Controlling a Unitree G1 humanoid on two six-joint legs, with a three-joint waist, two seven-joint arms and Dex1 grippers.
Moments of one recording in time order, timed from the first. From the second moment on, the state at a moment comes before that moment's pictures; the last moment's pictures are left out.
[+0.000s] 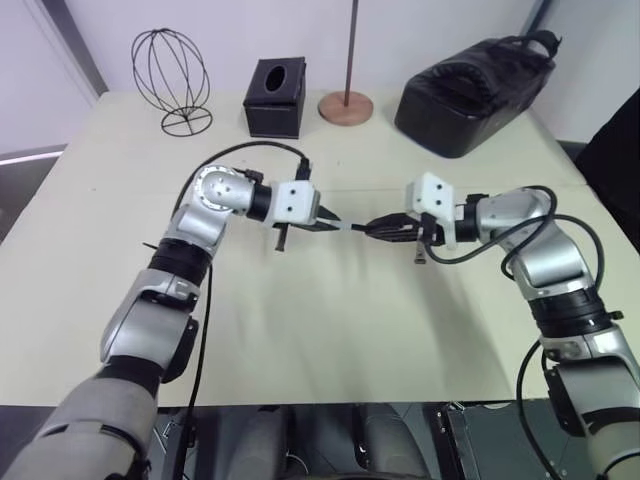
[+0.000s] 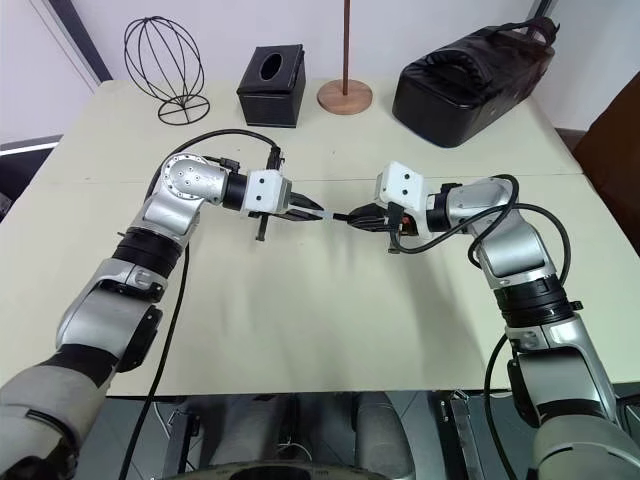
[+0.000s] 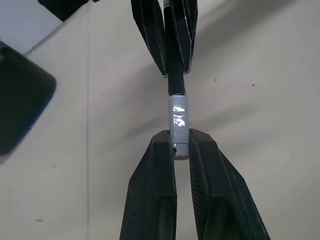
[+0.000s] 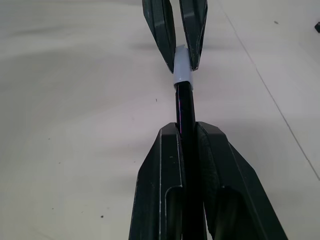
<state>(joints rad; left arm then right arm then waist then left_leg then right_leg) -1.02 0.38 -0.26 0.71 0.06 -0.46 -1.30 -0.70 -0.67 0.16 0.09 0.17 0.29 1.20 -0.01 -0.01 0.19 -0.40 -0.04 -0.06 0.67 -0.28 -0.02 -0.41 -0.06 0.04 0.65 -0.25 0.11</state>
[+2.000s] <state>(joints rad) -1.03 0.33 -0.26 0.65 0.10 -0.27 -1.39 -0.66 -0.67 0.14 0.08 0.16 0.33 1.21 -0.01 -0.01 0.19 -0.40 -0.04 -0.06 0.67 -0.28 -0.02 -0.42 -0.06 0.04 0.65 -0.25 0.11</state>
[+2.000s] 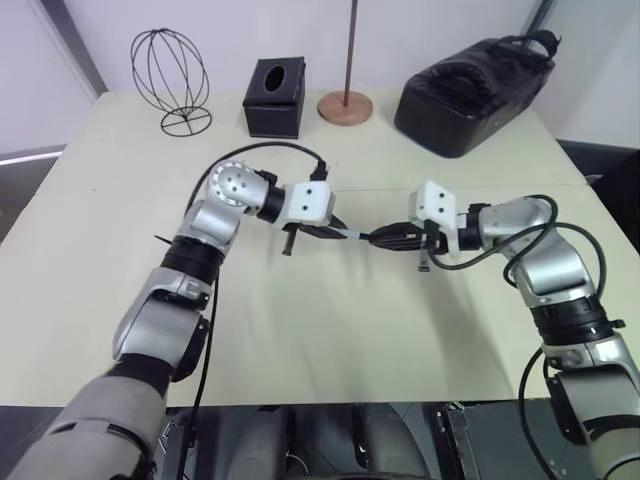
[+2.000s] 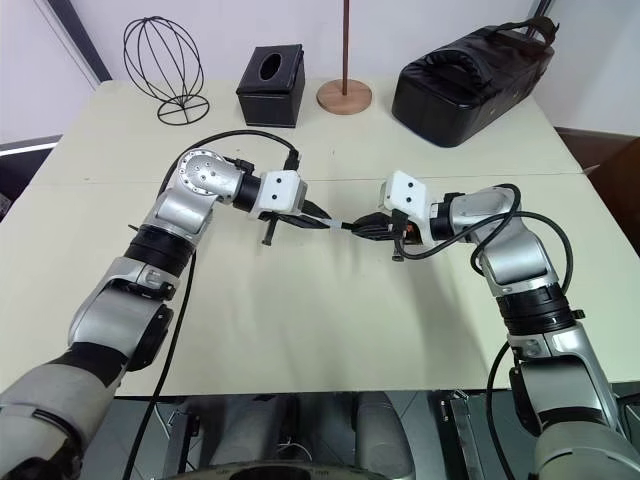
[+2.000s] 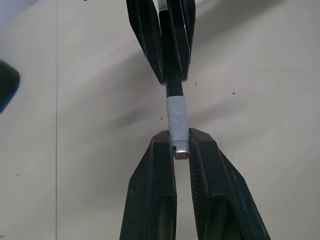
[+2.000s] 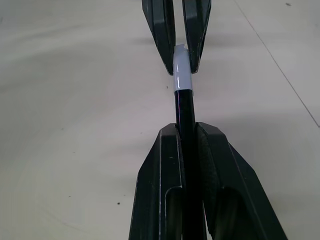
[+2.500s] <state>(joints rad) -1.03 0.33 -0.30 0.62 0.10 -0.29 -1.37 -0.66 -0.65 0.15 0.07 0.17 0.32 1.19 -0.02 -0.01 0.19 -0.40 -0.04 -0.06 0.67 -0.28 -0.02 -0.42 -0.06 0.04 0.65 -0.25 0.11</state>
